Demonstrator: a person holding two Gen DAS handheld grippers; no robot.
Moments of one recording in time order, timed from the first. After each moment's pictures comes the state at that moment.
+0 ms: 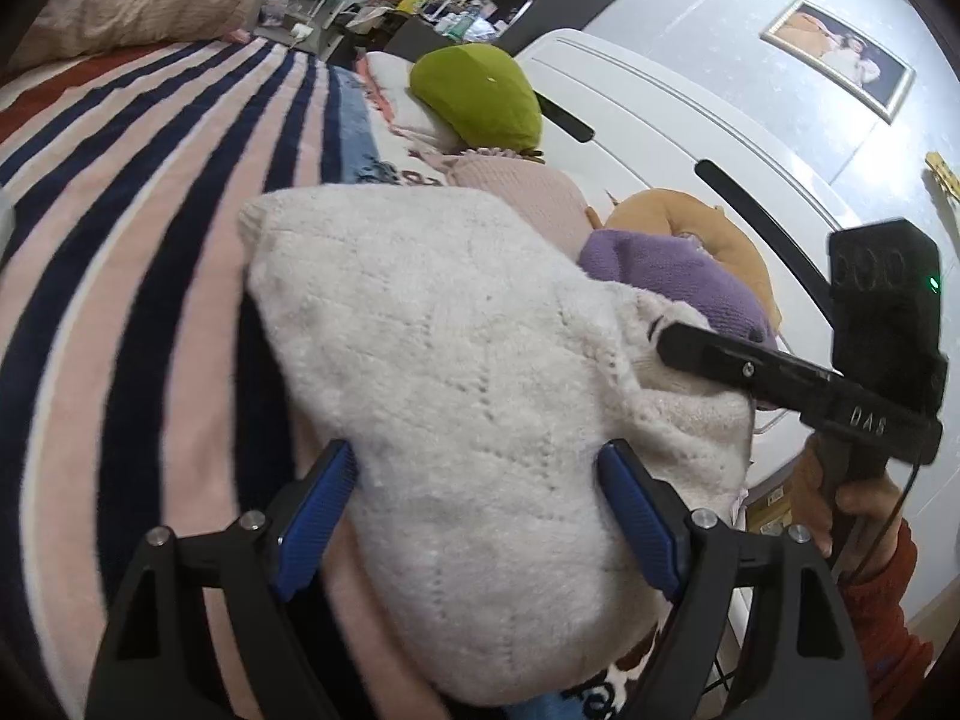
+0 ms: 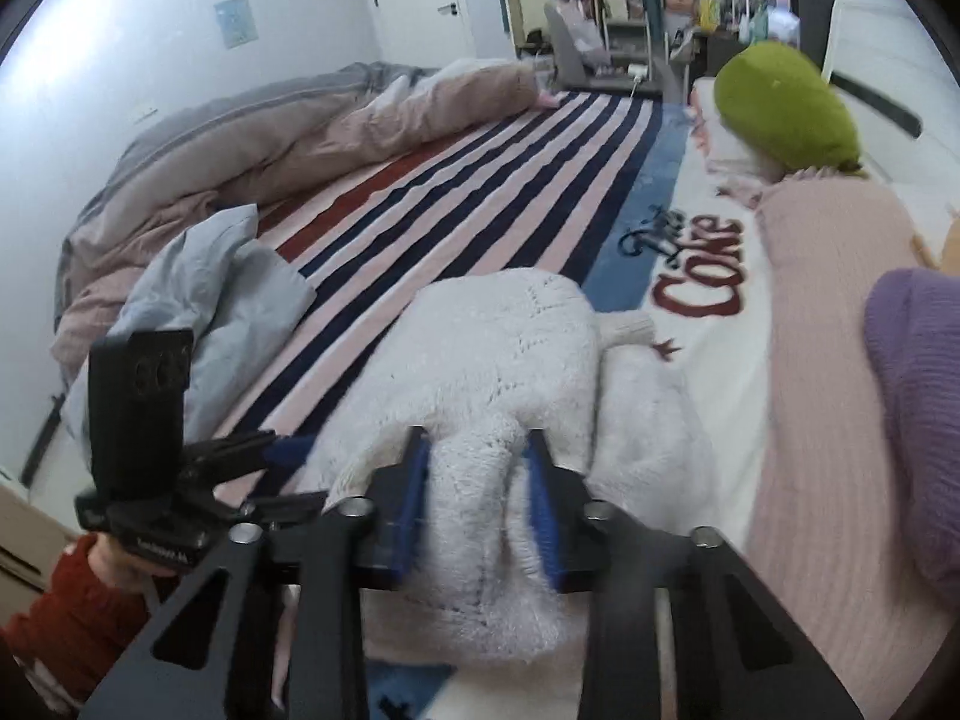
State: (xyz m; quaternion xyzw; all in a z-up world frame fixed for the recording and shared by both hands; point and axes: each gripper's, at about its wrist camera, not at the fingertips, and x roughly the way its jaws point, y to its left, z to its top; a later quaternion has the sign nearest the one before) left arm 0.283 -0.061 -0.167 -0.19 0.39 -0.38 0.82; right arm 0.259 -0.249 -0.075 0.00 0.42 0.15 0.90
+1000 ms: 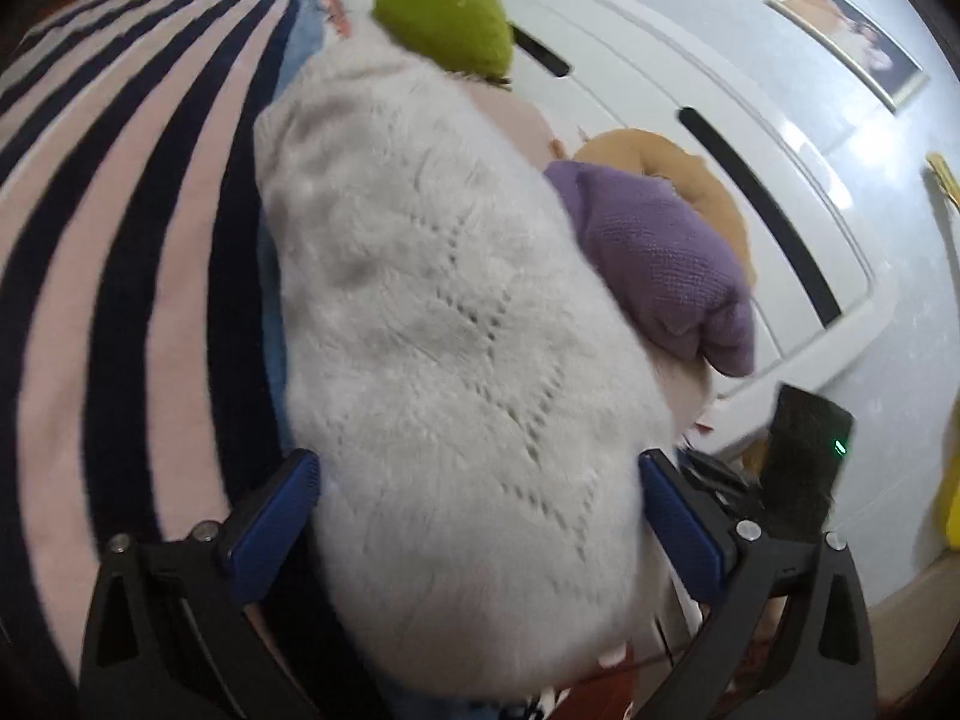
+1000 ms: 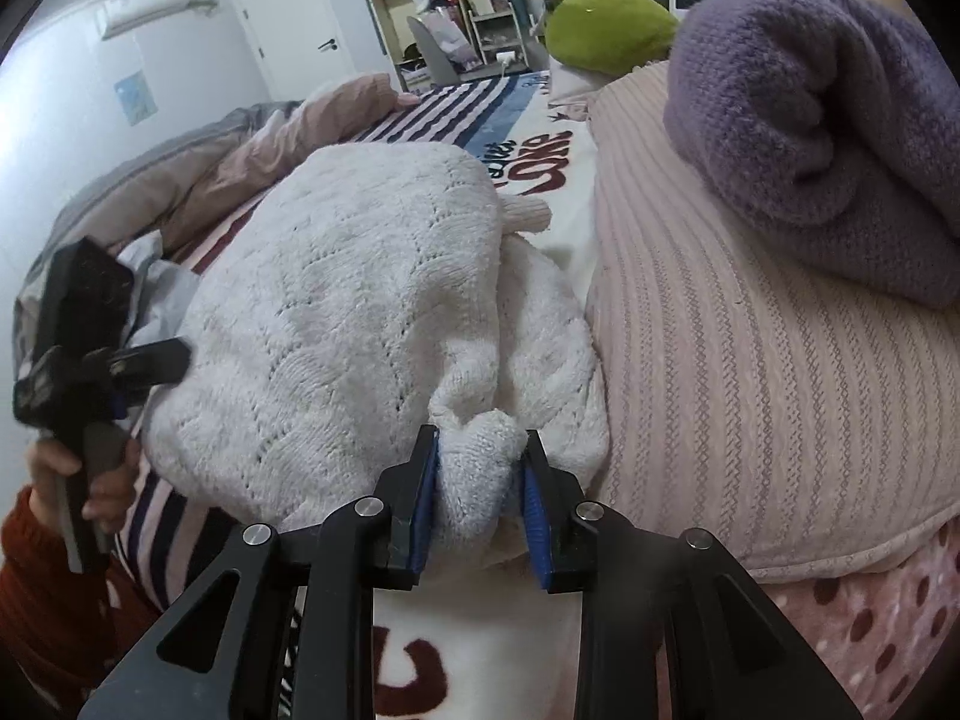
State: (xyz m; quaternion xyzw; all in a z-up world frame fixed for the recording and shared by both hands) left arm 0.288 -0.110 -0.177 -0.21 0.47 -0.42 0.75; right arm 0.165 -0.357 -0.143 0.10 0.42 0.05 0.90
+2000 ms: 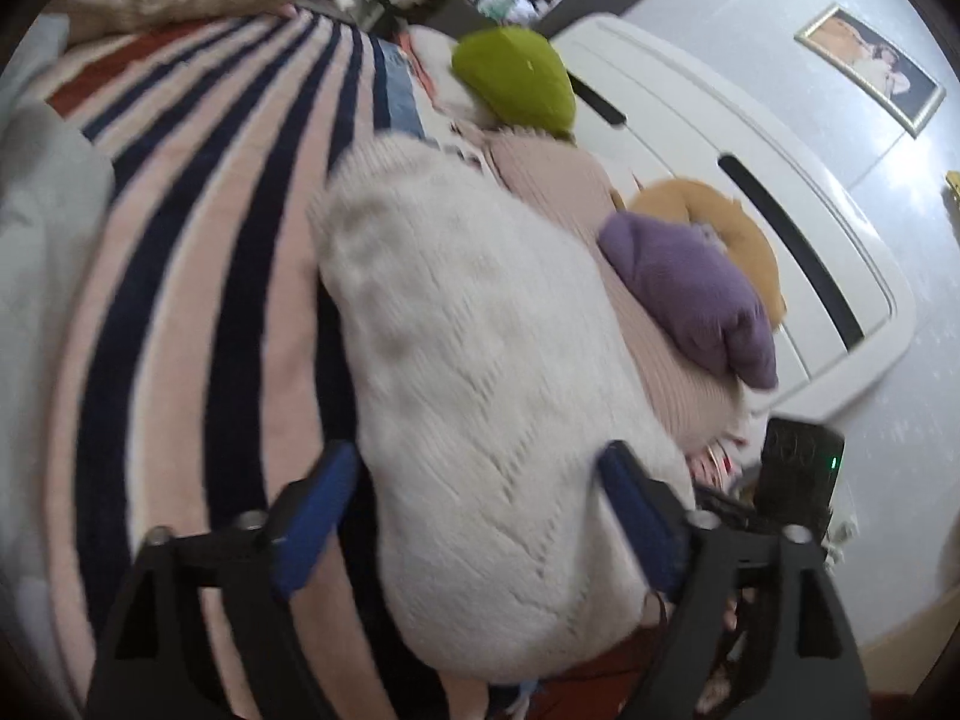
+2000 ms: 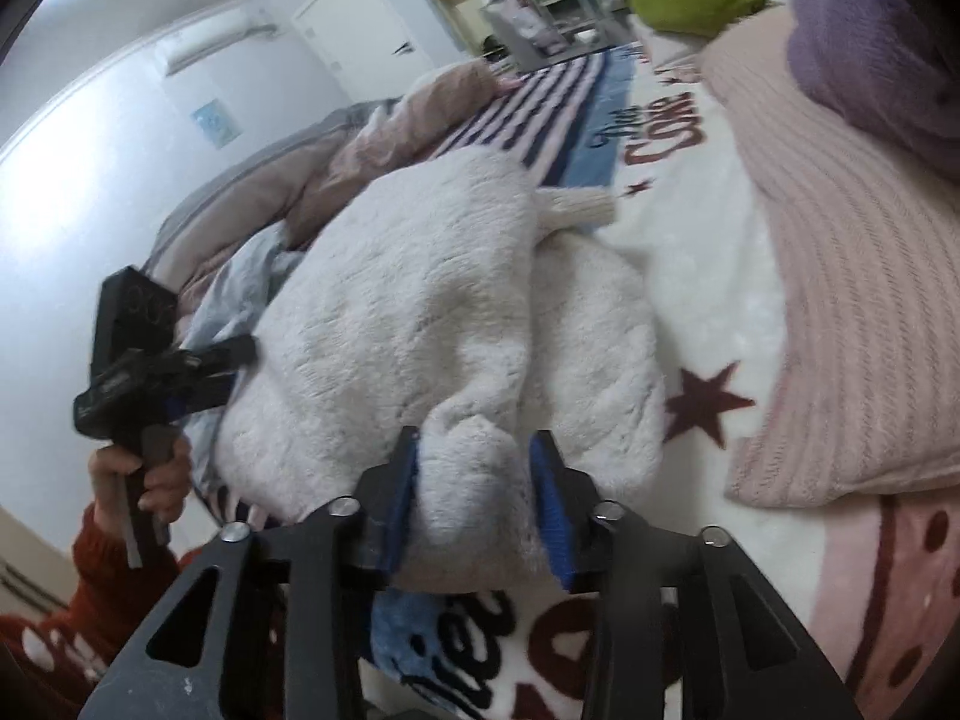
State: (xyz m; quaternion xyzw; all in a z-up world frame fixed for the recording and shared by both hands) left arm 0.250 -0.005 -0.137 -0.20 0.44 -0.34 0.81; right arm 0.158 -0.298 -0.154 0.19 0.41 0.16 0.88
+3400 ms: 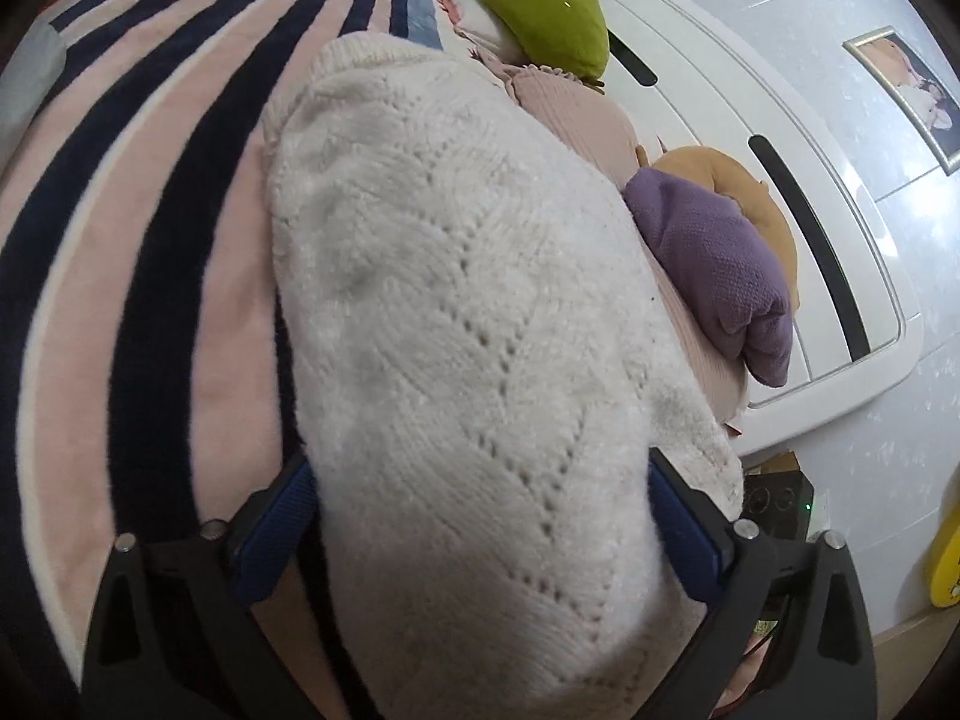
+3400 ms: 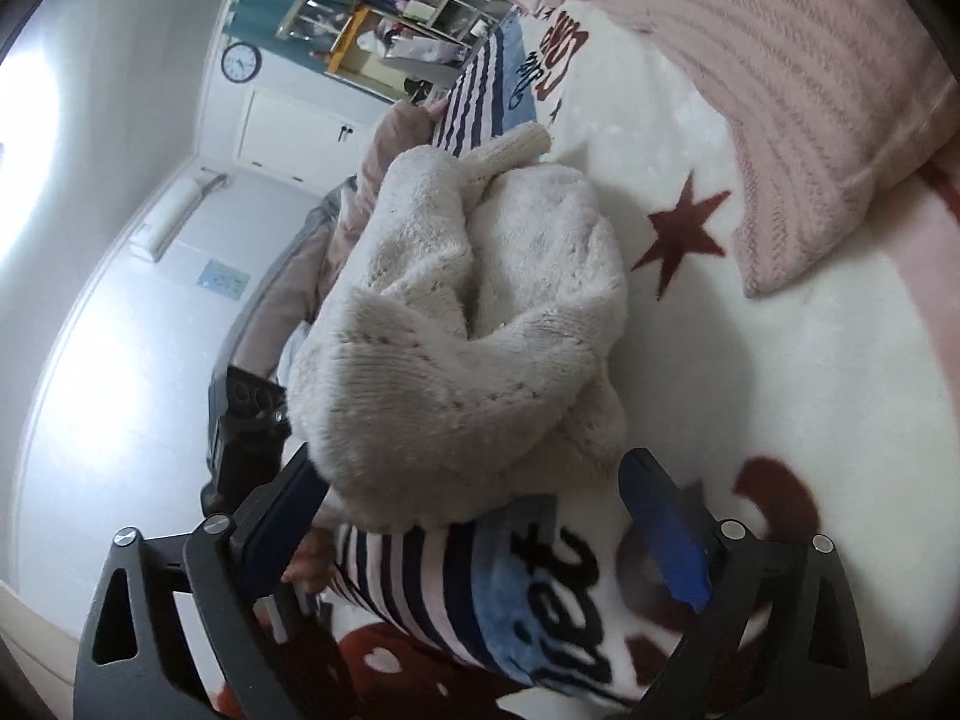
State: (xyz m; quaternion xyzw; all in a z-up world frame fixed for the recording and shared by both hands) left arm 0.277 -0.036 -0.197 -0.23 0.52 -0.36 0.74; right arm 0.134 -0.315 -0.211 0.45 0.37 0.16 0.79
